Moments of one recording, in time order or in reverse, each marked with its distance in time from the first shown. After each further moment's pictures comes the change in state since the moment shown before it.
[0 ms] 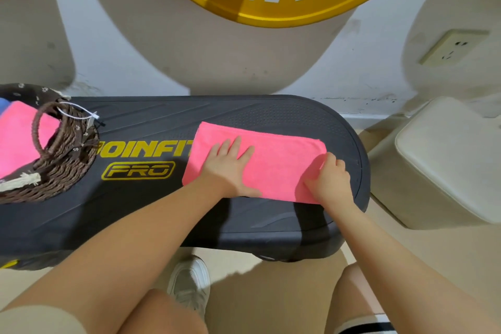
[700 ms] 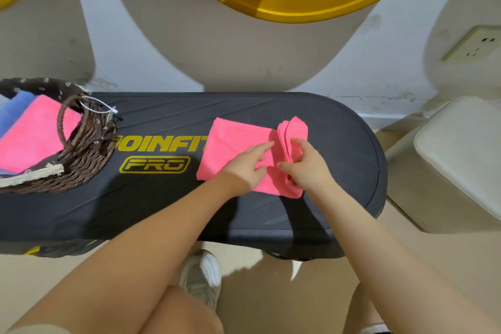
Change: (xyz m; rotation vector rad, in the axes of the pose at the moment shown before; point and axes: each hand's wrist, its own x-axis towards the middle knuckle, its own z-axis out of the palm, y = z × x) left_hand -0.010 -0.001 0.004 -0.901 0.099 0.108; right_hand -0.013 -0.056 0.014 0.379 -0.251 -0.159
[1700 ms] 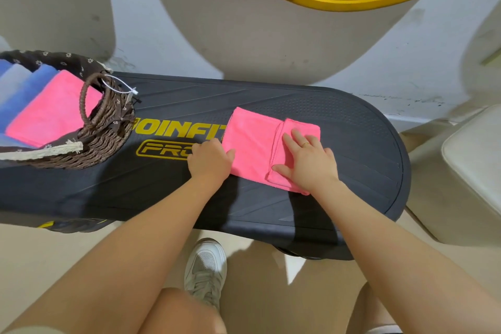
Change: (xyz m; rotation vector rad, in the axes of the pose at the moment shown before) left_hand -0.026 -0.046 -0.033 0.440 0.456 -0.539; right_hand 0.017 -0.006 0.026 -0.973 -0.067 -0.311
